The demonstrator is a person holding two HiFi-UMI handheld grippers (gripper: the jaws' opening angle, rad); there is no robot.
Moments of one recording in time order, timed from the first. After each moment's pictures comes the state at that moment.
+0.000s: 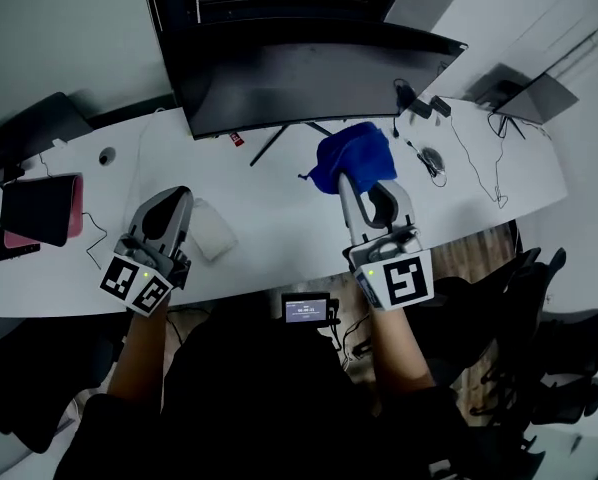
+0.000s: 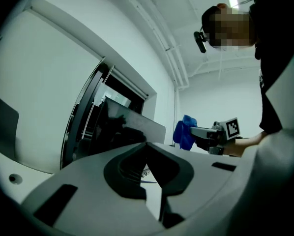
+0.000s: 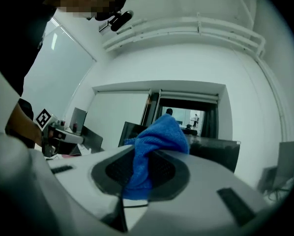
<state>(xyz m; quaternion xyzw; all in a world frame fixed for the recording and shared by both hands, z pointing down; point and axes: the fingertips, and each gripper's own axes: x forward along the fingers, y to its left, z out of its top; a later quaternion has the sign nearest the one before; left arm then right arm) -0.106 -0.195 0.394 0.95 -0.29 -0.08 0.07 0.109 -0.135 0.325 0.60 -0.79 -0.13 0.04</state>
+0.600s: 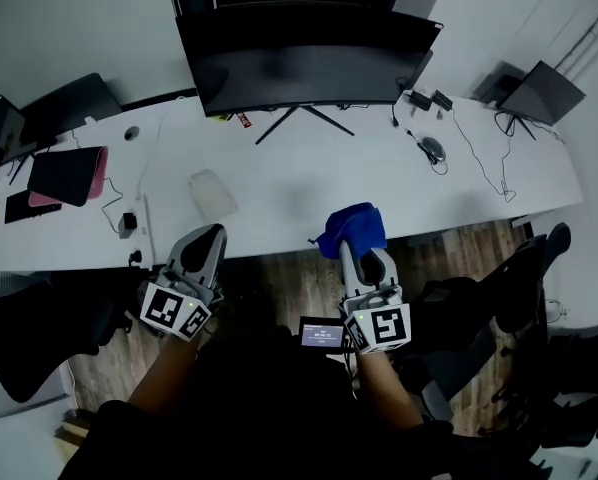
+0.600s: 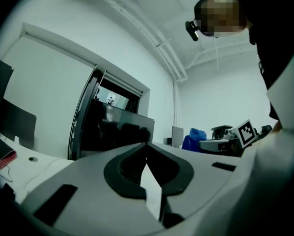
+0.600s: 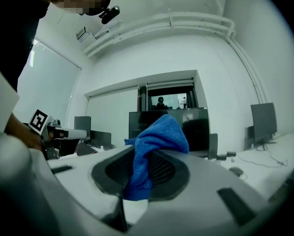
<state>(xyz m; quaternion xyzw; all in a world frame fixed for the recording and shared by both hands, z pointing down) -0.064 -0.002 0.427 0.94 -0.34 -0.05 0.05 0.145 0.068 0.437 0.63 -0.78 0.00 0.01</state>
